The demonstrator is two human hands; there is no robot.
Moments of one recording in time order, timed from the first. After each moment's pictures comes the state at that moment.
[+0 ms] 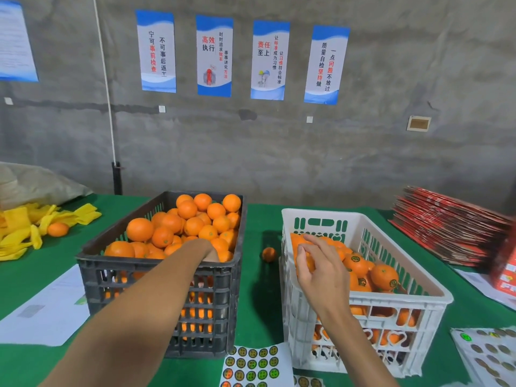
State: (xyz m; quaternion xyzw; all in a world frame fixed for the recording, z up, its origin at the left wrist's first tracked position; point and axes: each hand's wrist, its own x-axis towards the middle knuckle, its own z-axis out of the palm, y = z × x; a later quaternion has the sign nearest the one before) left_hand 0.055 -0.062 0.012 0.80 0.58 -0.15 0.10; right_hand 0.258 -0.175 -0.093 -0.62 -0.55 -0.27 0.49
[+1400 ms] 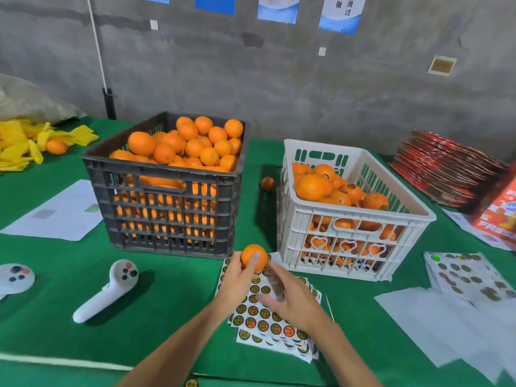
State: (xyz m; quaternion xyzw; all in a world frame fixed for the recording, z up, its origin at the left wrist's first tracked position) left_hand 0.079 -0.180 -0.286 0.59 0.44 0.40 0.55; right_hand 0.231 -0.270 -0.269 -0.63 -0.70 0.17 0.29
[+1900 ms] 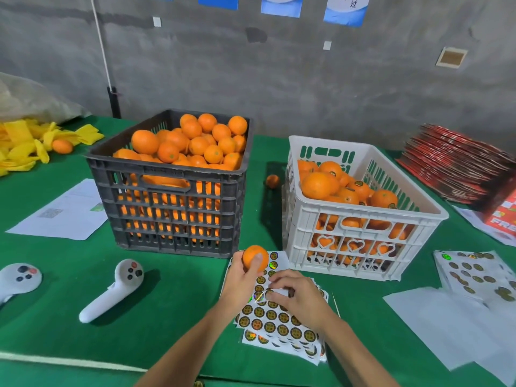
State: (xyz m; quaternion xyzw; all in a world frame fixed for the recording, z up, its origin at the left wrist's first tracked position) left_hand 0.076 -0.180 -0.299 0.58 0.45 0.40 0.54; right_hand 0.240 -0.261 -0.282 -0.64 -0.65 0.25 0.32
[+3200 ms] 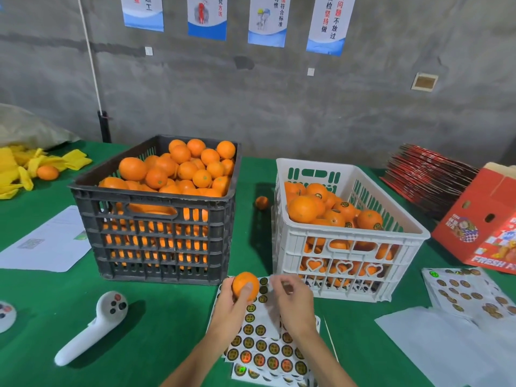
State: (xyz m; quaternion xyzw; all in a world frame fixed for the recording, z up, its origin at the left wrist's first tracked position) left_hand 0.075 -0.184 -0.299 0.60 0.45 0.40 0.53; right_hand 0.223 -0.239 -0.259 -0.68 -0.46 0.19 0.53
